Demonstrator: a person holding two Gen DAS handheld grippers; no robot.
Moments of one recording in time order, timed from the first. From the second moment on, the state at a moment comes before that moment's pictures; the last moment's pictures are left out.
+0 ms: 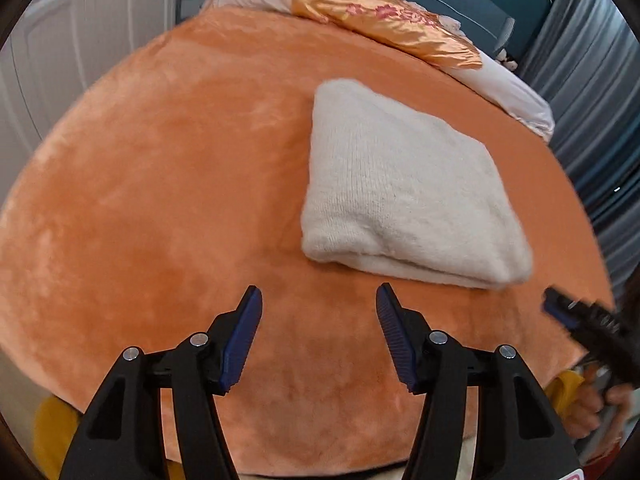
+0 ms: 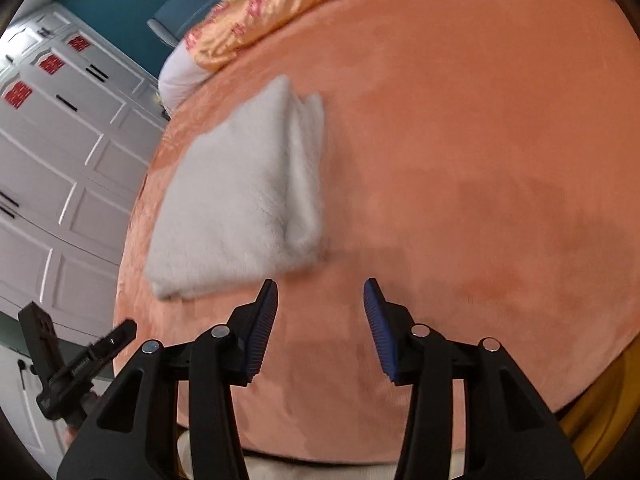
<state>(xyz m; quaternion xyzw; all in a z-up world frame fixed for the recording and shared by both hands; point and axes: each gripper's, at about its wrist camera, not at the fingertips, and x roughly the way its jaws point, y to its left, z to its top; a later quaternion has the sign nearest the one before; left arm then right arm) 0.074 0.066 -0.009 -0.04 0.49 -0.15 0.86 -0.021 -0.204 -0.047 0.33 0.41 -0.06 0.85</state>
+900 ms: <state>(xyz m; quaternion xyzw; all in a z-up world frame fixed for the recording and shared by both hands) 0.139 0.012 -0.023 0.03 0.50 -0.13 0.86 0.097 -0.183 -0.037 0.20 0.44 -0.05 0.88</state>
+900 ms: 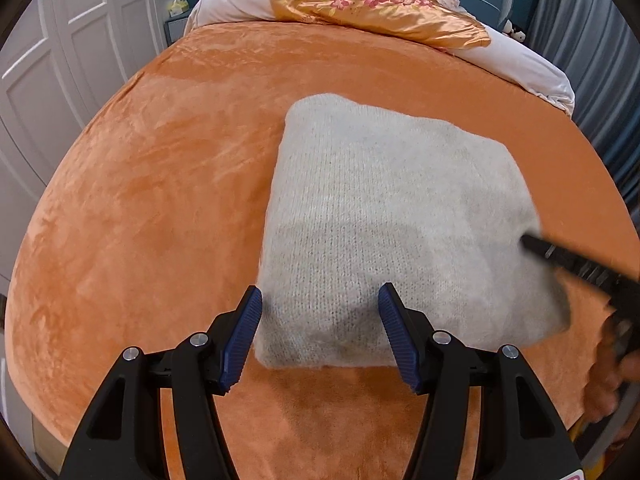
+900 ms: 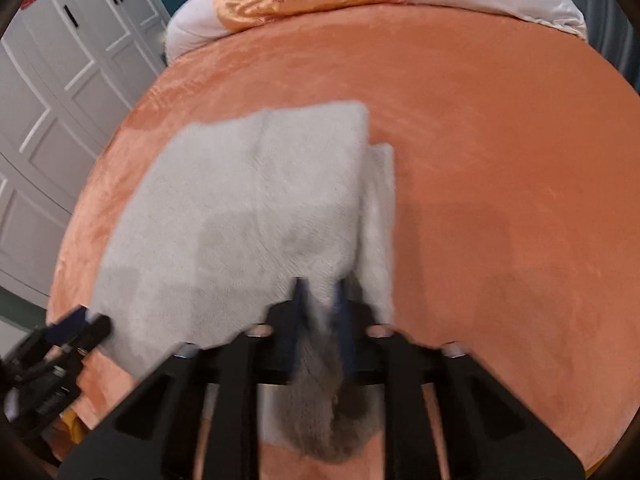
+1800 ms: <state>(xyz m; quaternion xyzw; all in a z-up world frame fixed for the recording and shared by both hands) 0.113 0.021 -0.032 0.03 0.52 -0.10 0.85 0.039 -0.173 -0.027 0.17 0.44 -0.08 0.88</state>
